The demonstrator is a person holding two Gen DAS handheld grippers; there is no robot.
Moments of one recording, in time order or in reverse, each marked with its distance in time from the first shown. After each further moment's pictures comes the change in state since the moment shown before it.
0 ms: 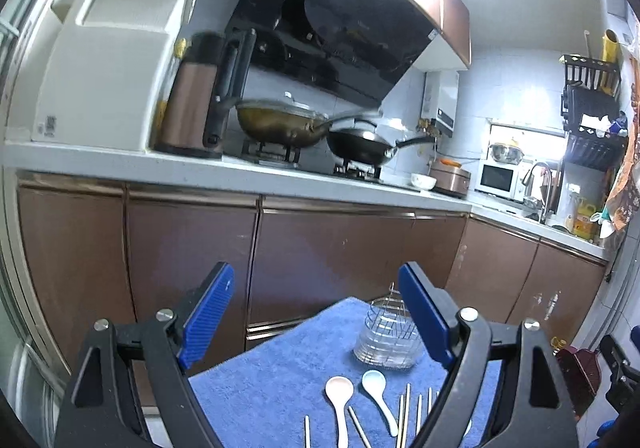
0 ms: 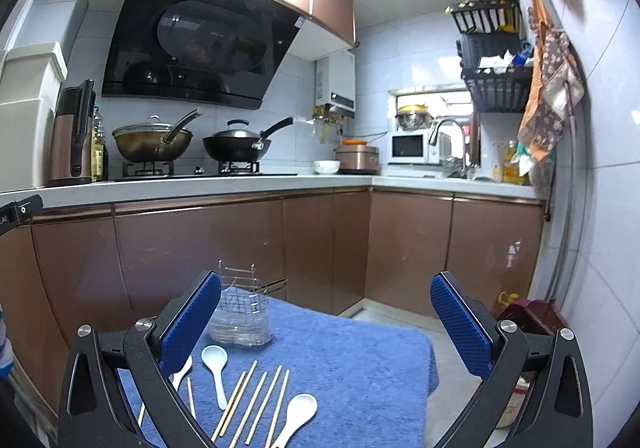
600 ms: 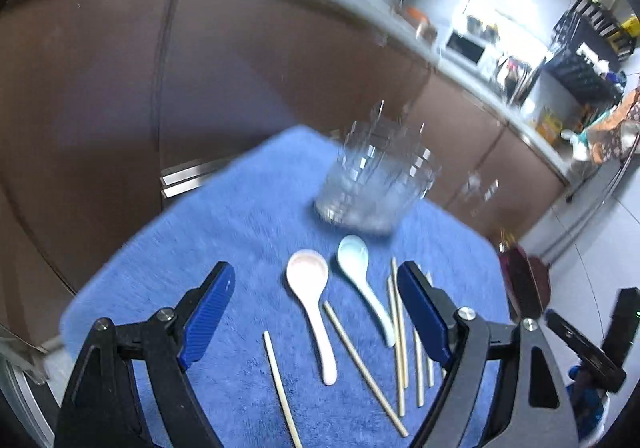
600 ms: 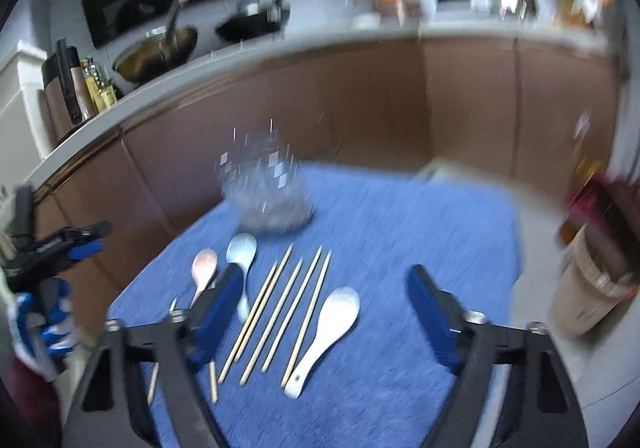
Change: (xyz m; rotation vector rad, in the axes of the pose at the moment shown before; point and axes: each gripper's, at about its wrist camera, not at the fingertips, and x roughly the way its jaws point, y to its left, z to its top) left arm 0.177 0.023 -0.112 -0.034 0.649 -0.284; right arm 0.137 -0.049 -0.104 0.209 0.568 0.329
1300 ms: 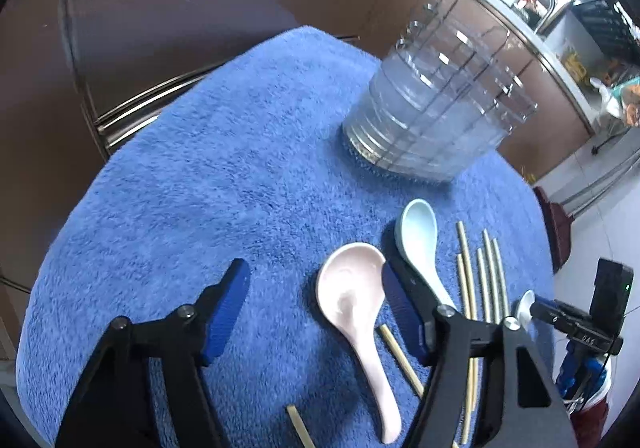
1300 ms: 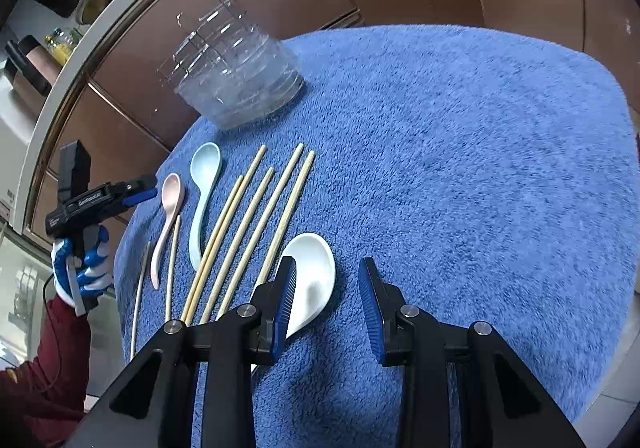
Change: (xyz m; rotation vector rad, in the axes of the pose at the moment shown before) left arm 0.150 0.032 0.012 0.042 0.324 0.002; right arm 0.153 -0.055 -0.020 0.051 0.375 0.162
